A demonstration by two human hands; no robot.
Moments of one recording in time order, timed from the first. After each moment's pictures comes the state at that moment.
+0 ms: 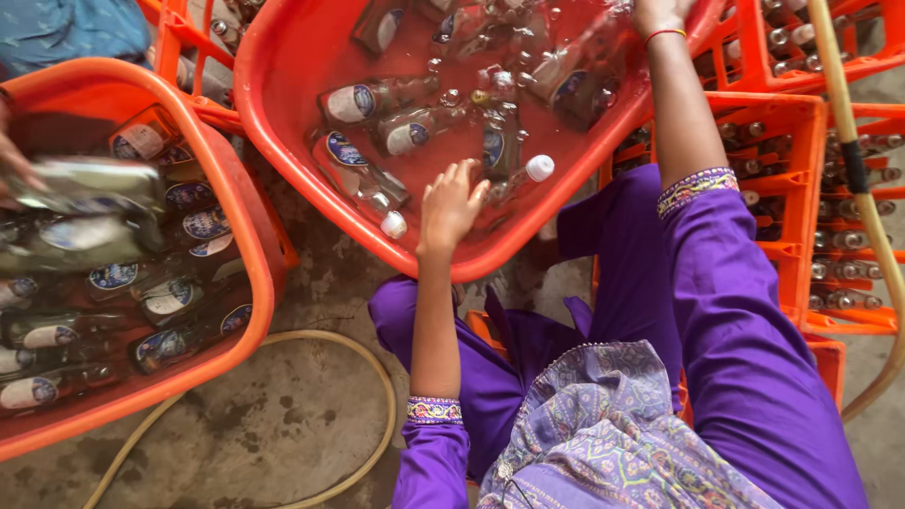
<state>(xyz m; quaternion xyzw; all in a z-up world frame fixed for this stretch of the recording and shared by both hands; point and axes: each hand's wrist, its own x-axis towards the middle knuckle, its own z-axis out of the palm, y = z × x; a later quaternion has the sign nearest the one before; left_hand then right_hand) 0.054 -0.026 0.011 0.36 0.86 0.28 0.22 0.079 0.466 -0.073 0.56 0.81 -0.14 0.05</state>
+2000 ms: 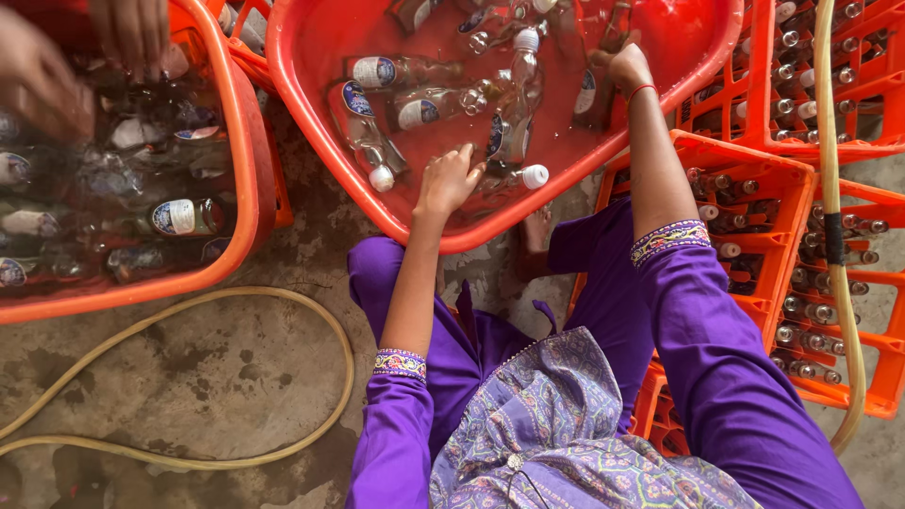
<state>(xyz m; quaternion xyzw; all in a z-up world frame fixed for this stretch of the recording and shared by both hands) 0.061 -0.016 -0.023 0.35 0.89 0.24 0.16 0.076 0.409 -0.097 0.40 0.79 -0.46 -0.04</state>
